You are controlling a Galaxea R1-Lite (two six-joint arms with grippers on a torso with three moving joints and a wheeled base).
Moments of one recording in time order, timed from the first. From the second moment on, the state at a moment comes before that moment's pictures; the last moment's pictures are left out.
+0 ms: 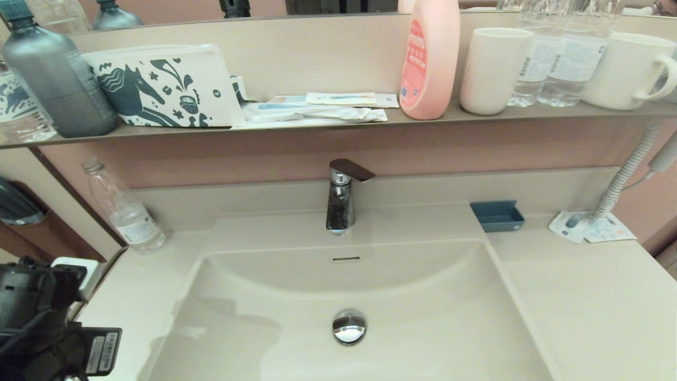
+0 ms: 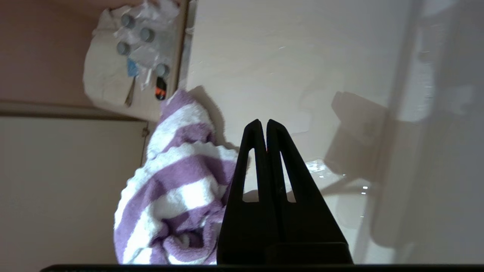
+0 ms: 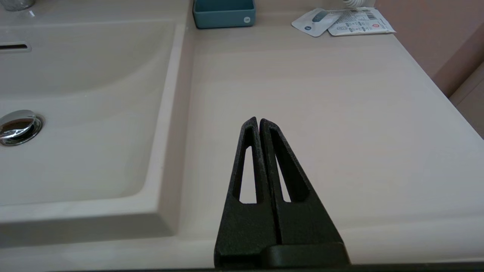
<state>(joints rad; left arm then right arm) -0.14 1.21 -0.40 -0.01 0.65 0.03 0.00 0.00 0.00 0.00 0.00 0.01</state>
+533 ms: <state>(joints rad) -0.19 1.04 -0.41 0.00 0.48 0.03 0.00 0.00 0.00 0.00 0.00 0.01</state>
